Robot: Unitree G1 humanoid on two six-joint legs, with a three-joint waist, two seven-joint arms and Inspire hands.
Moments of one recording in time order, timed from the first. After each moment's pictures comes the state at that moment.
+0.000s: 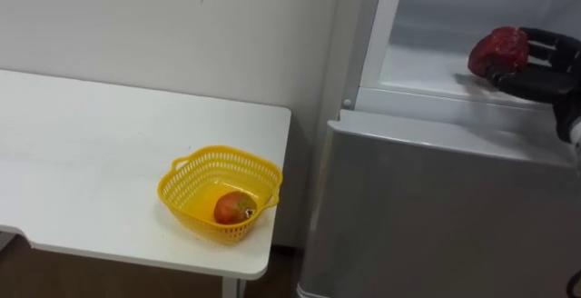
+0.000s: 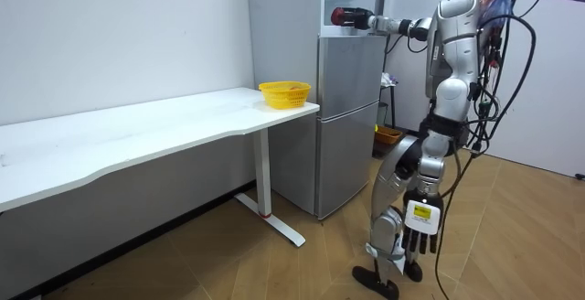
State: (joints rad) left arm 0.26 0.32 -0.10 1.13 -0.18 0.20 -0.12; right arm -0.89 -0.72 0.14 0.76 0.64 -0.02 -0.19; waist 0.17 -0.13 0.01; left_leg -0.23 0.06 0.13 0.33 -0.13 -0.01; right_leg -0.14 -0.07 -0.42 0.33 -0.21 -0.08
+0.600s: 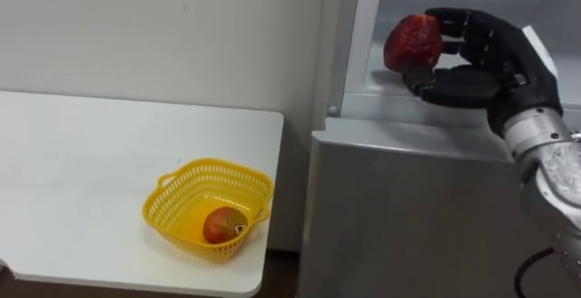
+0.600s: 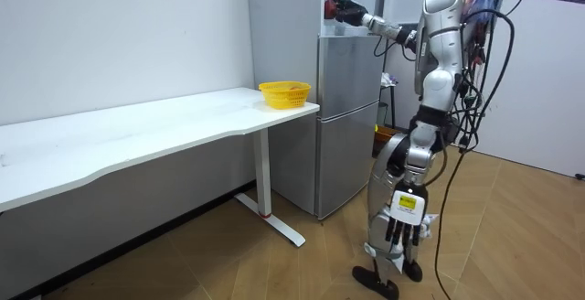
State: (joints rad) left arm 0.28 0.27 -0.01 1.14 -0.19 0.14 -0.07; right arm -0.66 -0.60 0.11 0.08 0.37 0.05 -0.21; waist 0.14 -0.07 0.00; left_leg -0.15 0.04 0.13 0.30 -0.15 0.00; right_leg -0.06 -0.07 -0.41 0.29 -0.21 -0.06
